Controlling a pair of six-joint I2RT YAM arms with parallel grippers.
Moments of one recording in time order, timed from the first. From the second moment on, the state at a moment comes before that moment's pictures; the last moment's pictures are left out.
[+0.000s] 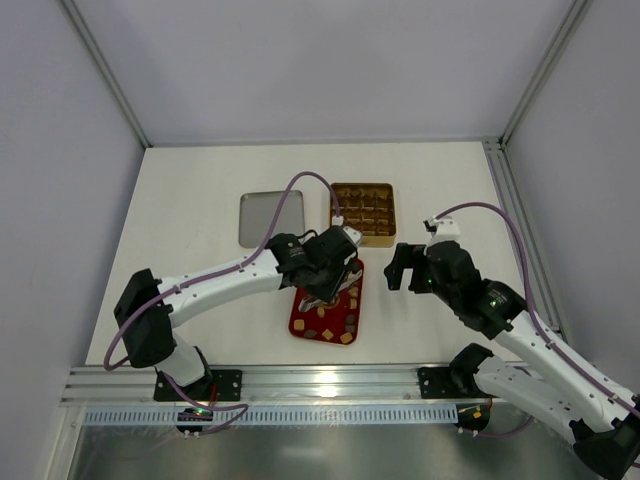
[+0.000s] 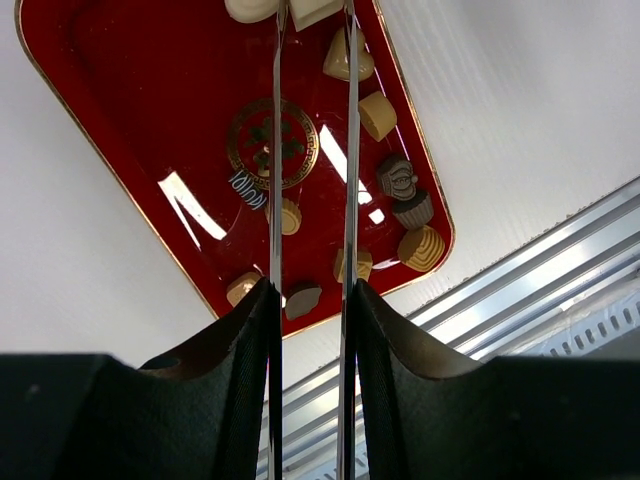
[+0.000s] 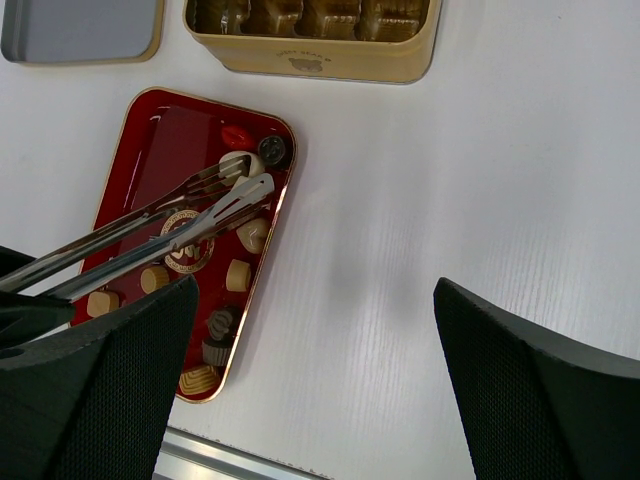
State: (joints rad) left arm -1.05 1.57 1.30 -0.83 -0.12 -0.45; right arm 0.67 0.73 0.71 -0.60 0.26 0.52
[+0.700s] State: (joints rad) left arm -1.05 1.57 1.37 -0.88 -0.17 -0.44; right arm 0.67 0.73 0.71 -0.59 0.26 0.52
